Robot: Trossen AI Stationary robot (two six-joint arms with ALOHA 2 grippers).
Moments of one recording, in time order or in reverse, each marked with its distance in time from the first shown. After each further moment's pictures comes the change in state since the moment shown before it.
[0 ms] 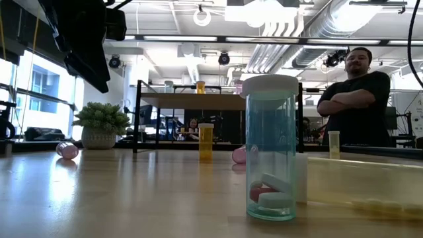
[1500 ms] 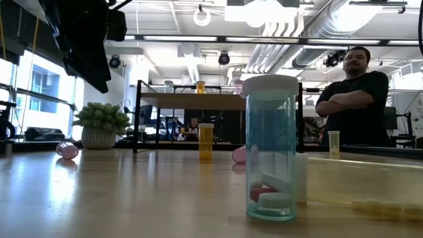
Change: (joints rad) left arm 0.000 0.000 0.000 0.003 0.000 -0.038; right arm 0.209 0.226 -0.059 0.143 0.504 0.142
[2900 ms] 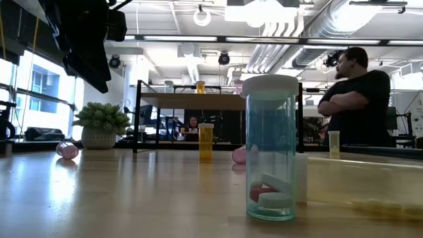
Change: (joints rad) left arm 0.000 0.000 0.000 0.000 0.000 0.000; right arm -0.066 0.081 -0.001 0.122 0.067 -0.126
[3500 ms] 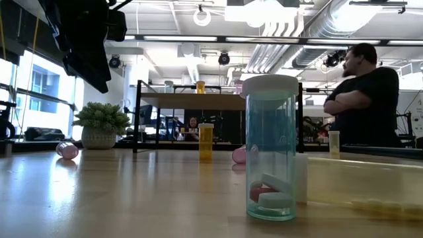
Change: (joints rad) left arm 0.000 0.000 0.000 0.000 0.000 0.000; right arm -0.020 -0.001 0.000 0.019 0.001 0.002
